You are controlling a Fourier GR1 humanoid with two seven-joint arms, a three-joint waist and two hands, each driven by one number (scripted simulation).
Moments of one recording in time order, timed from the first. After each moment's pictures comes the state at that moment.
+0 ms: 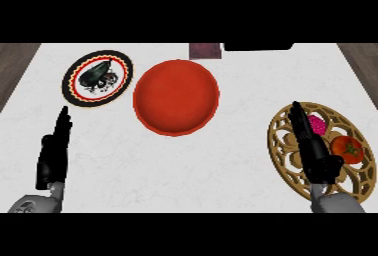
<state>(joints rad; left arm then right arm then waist) -0.07 0.38 -0.16 -1.37 0.07 0.46 0.08 -0.09 -0.30 0.20 -1.36 -0.18 -0.23 -0.22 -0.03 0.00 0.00</state>
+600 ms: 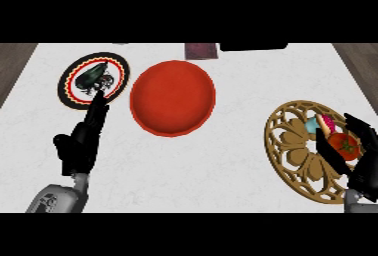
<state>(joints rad) -0.15 0.28 -0.23 -1.49 0.14 0.34 0.04 -0.01 -0.33 -0.03 -1.35 0.00 -0.71 -0.29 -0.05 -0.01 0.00</state>
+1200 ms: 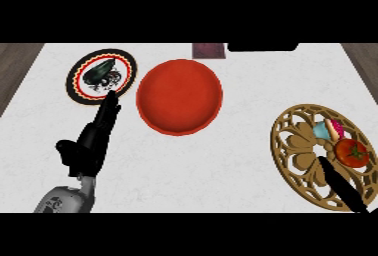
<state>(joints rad) -0.14 0.24 -0.26 -1.54 0.14 0.28 0.05 0.25 -0.18 -0.06 -1.70 0.19 -0.98 -0.38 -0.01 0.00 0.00</state>
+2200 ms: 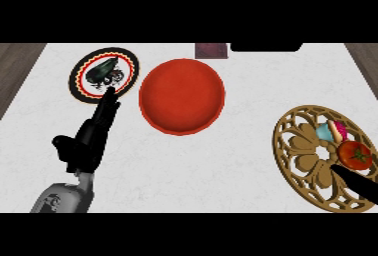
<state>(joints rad) -0.15 0.23 -0.21 -1.54 0.12 0.22 0.06 0.24 -0.33 -0.10 -1.89 0.52 -0.61 0.59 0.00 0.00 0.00</state>
